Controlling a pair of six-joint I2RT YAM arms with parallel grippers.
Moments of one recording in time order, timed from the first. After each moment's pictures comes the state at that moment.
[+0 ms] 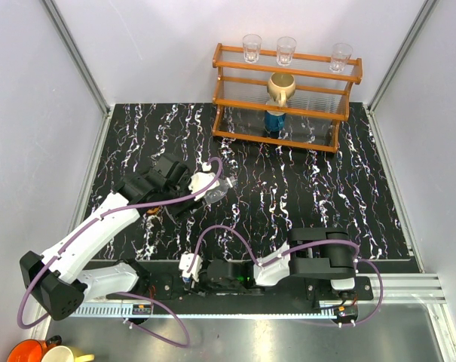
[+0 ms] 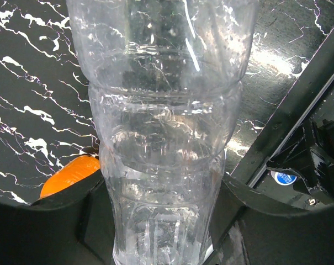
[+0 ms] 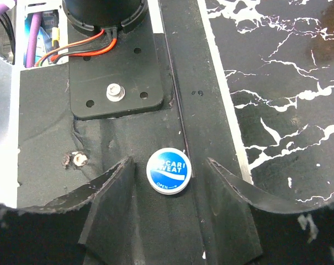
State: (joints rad) left arm -0.65 1.12 1.10 -1.00 0.14 0.44; right arm 1.56 1.92 0.73 0.81 0.14 0.04
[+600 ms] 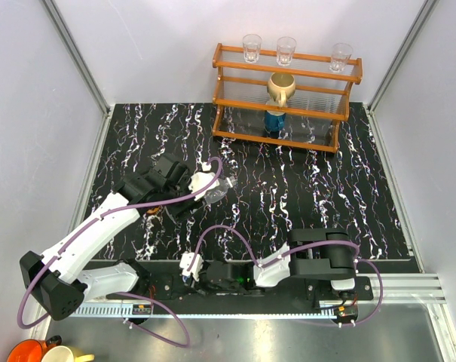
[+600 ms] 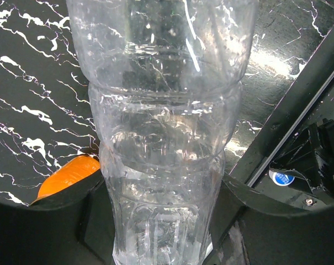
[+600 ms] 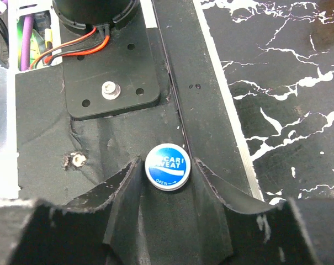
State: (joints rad) left arm -0.65 1.12 1.10 -1.00 0.15 0.44; right arm 1.57 1.92 0.73 0.79 0.17 0.10
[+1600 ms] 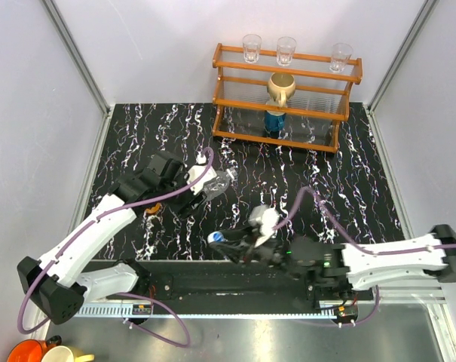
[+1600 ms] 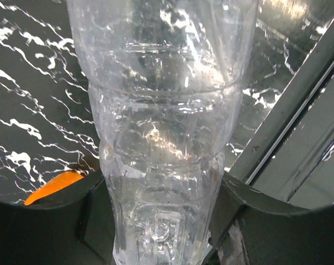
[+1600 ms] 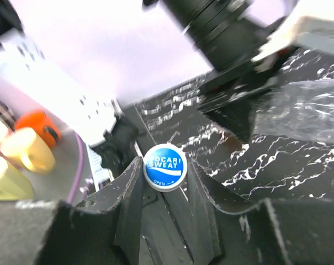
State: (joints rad) left arm -0.63 1.11 1.09 -0.95 0.22 0.36; right arm 1.60 1.06 0.67 0.45 0.43 0.17
